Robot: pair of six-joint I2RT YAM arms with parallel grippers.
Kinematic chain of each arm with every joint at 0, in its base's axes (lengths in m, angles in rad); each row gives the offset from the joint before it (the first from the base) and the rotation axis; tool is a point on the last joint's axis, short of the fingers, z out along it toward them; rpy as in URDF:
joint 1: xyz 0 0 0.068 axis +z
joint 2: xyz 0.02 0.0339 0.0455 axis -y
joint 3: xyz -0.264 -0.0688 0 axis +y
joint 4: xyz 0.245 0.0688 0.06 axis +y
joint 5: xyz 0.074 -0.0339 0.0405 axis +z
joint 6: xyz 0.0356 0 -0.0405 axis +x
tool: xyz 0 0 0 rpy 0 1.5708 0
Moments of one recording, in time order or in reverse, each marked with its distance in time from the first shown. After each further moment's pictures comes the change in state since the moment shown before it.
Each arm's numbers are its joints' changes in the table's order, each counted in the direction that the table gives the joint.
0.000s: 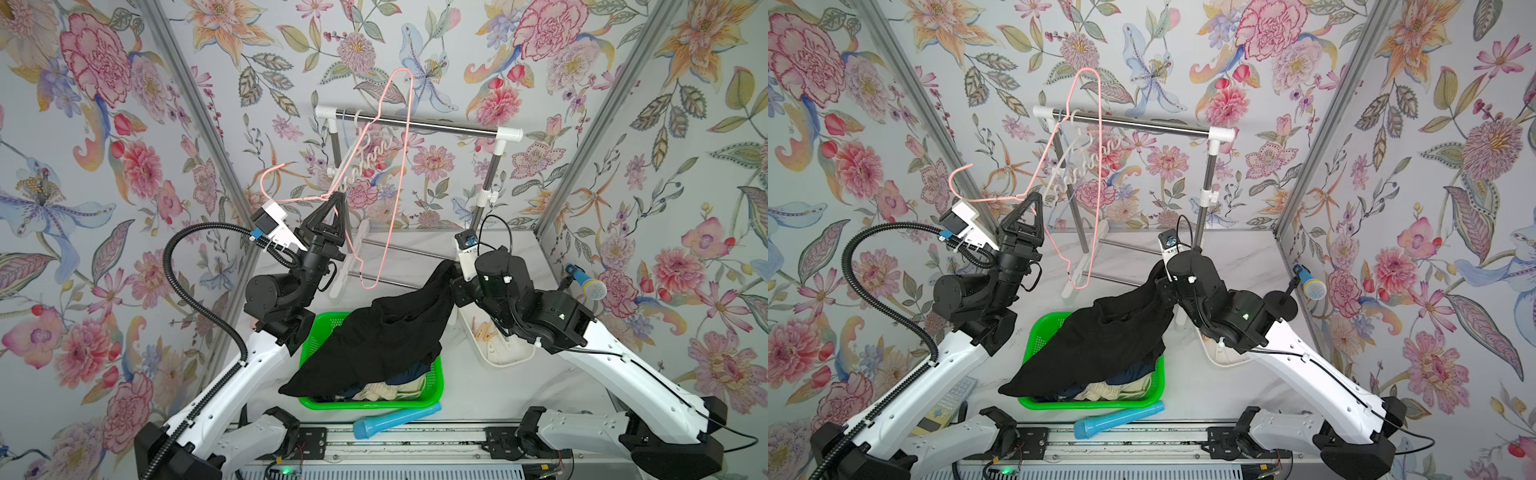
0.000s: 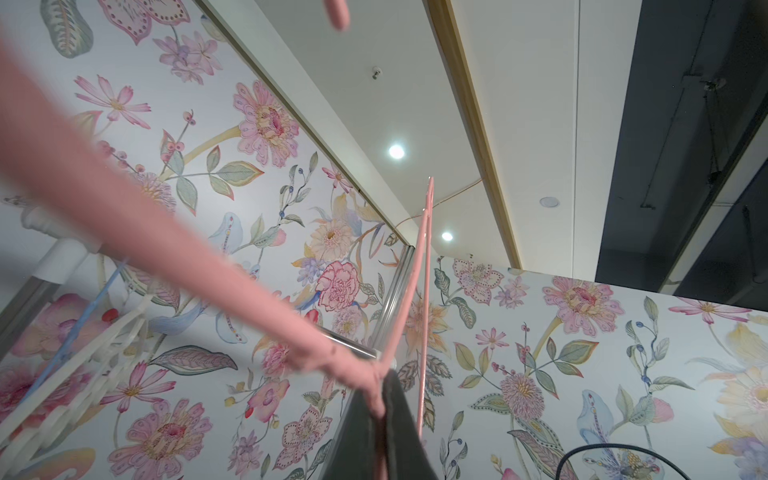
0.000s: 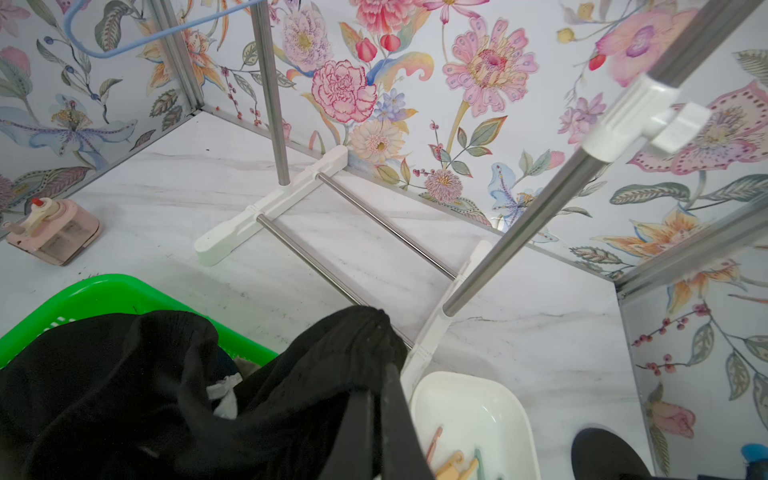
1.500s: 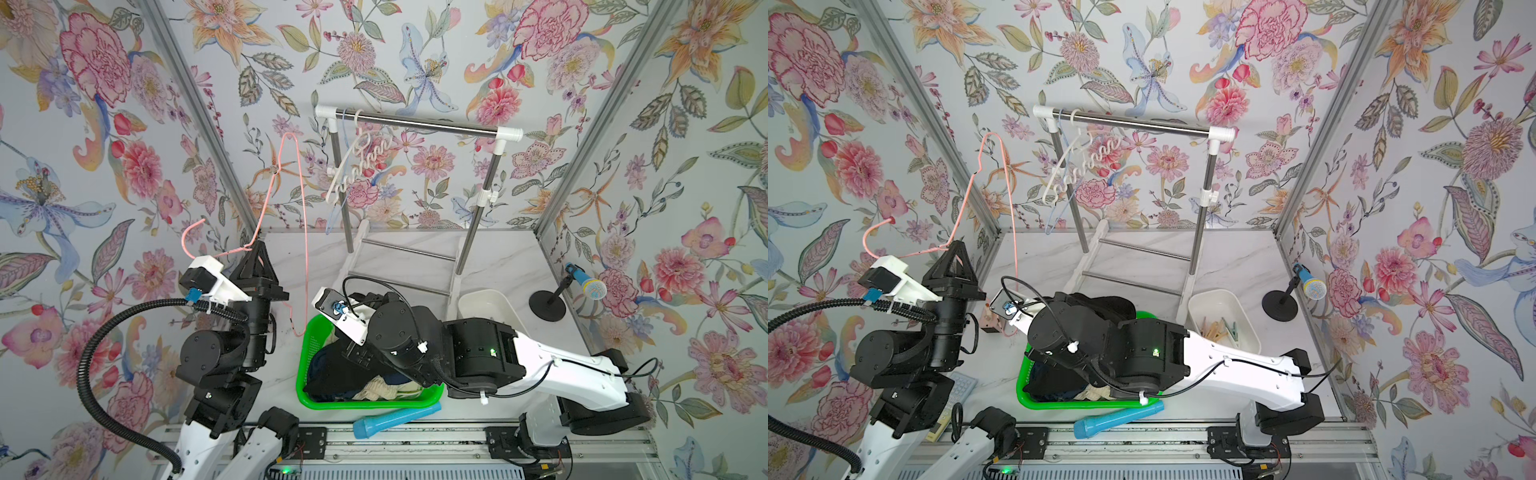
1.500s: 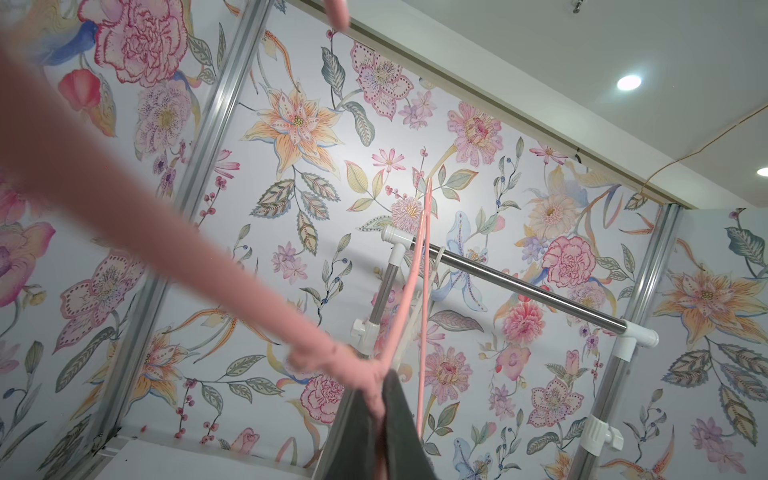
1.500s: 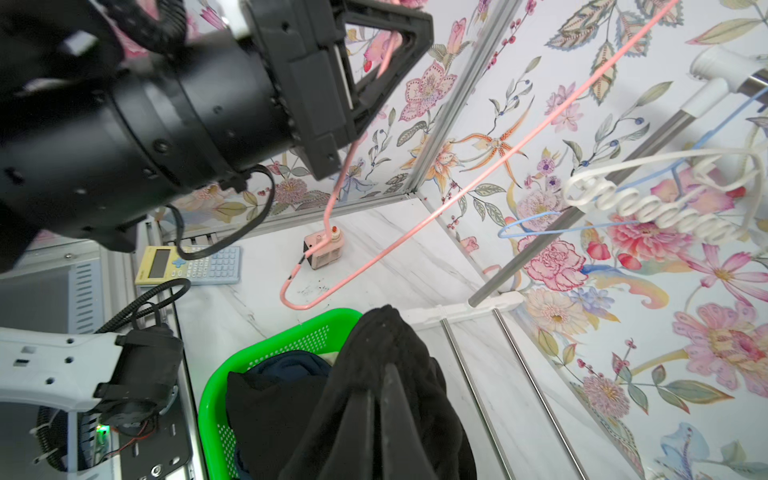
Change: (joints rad) left arm 0.116 0.537 0.134 0.732 0.437 0.399; right arm 0.656 -0.499 -0.641 0.049 -0.079 -0.204
